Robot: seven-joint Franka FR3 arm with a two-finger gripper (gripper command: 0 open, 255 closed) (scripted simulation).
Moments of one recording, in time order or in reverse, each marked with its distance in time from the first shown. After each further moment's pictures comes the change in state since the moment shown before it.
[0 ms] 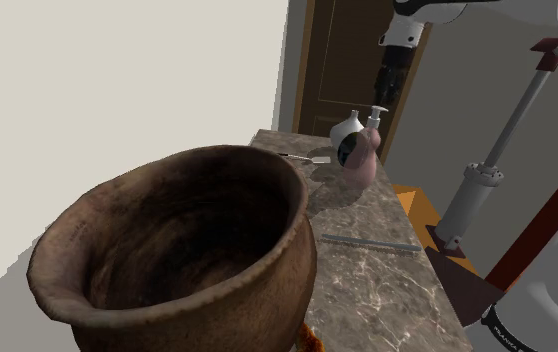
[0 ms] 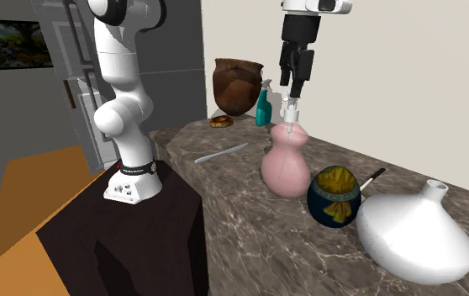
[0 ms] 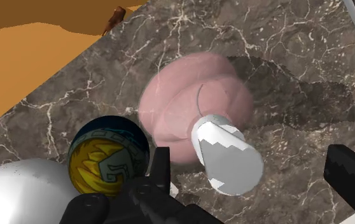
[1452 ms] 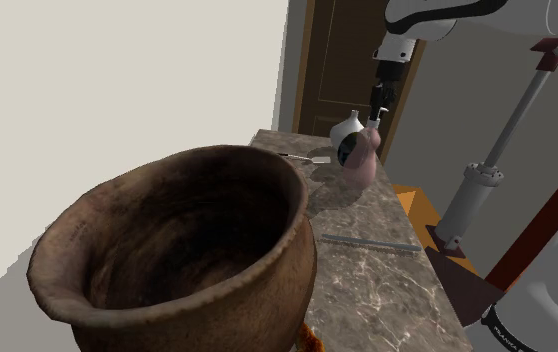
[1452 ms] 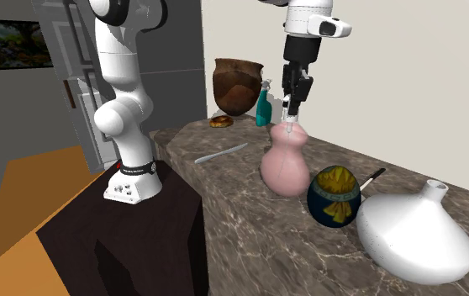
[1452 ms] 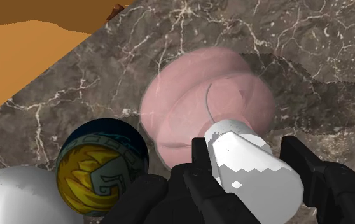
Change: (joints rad) arm 0.003 0.010 0.002 -0.088 0.004 0.093 -0.010
